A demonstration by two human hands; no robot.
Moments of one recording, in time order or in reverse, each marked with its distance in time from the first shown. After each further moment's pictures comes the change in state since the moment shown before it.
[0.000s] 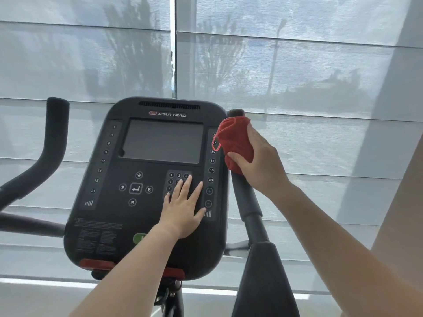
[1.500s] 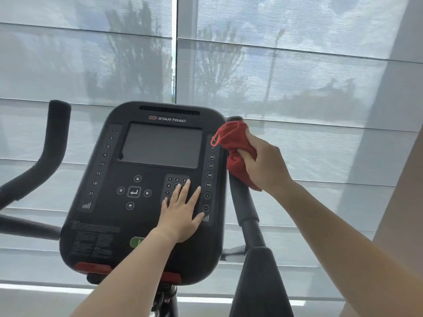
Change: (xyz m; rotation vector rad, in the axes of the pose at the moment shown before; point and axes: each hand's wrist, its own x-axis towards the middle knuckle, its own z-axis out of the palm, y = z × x) left_hand -0.001 0.001 0.000 -0.014 -0.020 -0.008; right_hand 0.010 -0.001 -0.015 -0.020 0.000 -0.025
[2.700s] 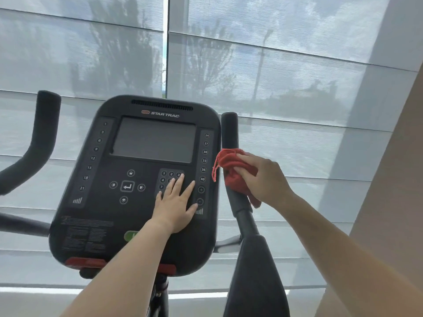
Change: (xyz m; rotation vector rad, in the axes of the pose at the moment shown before) left_hand 0.001 -0.003 -0.005 -0.047 0.012 0.009; right_hand -0.040 0.005 -0.004 0.016 -0.150 0.143
